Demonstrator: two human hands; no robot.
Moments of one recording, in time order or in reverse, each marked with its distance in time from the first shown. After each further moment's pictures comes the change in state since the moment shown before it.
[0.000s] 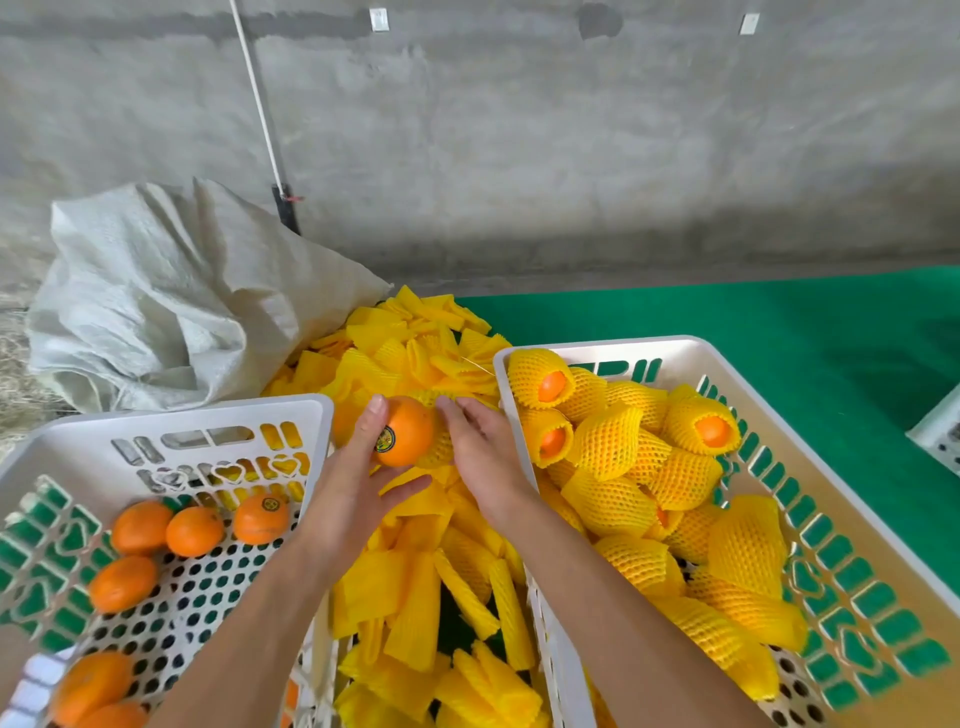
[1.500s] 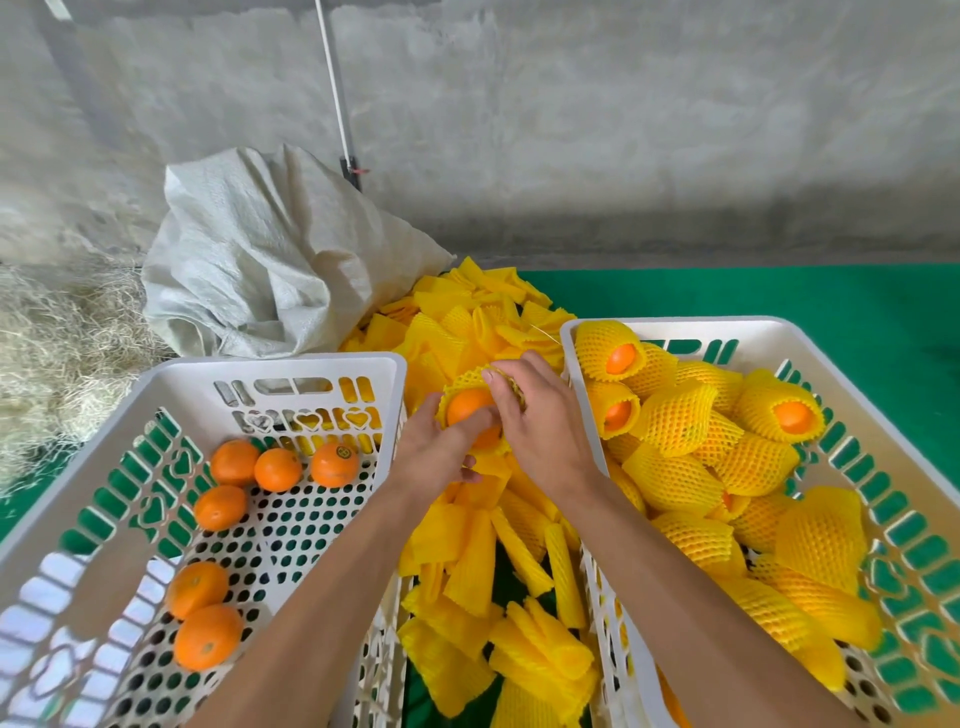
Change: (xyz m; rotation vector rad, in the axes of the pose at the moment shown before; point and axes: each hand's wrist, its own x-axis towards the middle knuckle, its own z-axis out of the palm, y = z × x) left_hand 0.010 -0.019 -0.005 0.358 0.248 -0.088; right_hand -0.015 -0.002 0.001 -0.585 0.069 -0.626
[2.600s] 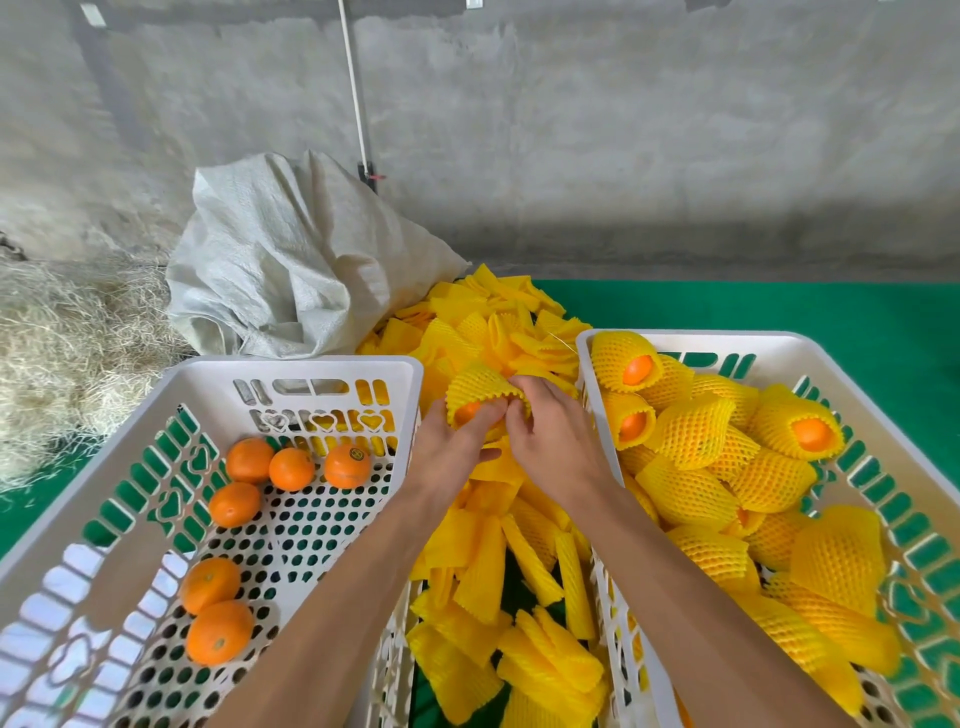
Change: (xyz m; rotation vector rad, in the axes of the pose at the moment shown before) left_hand -0.002 0.003 0.004 -0.203 -0.023 0.128; right_hand -0.002 -0.005 -0.004 -0.220 -0.177 0.083
